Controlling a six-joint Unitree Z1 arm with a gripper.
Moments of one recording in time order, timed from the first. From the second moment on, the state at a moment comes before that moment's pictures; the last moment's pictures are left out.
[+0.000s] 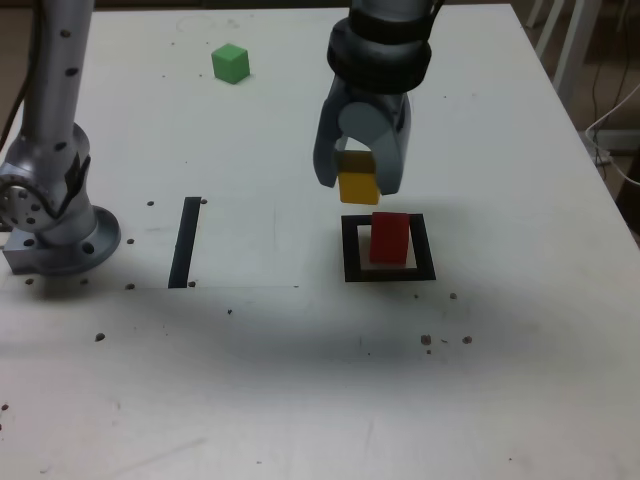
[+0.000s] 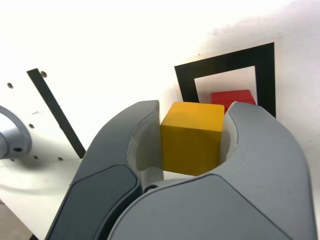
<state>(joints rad) -0.06 2.00 -1.66 1.40 0.09 0.13</state>
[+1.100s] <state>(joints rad) -0.07 2.10 -1.74 1.40 0.04 0.07</state>
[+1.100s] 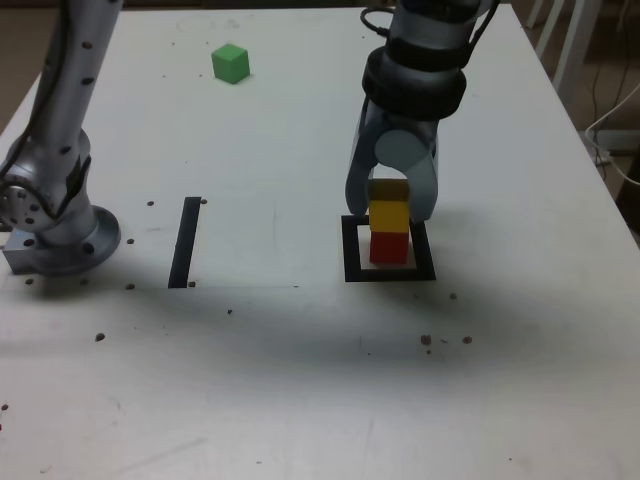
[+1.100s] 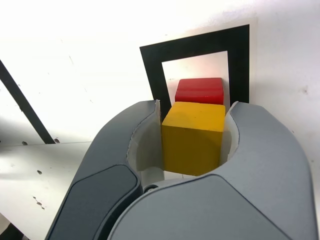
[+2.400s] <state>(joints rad) 0.07 1.88 -1.52 1.36 0.14 0.06</state>
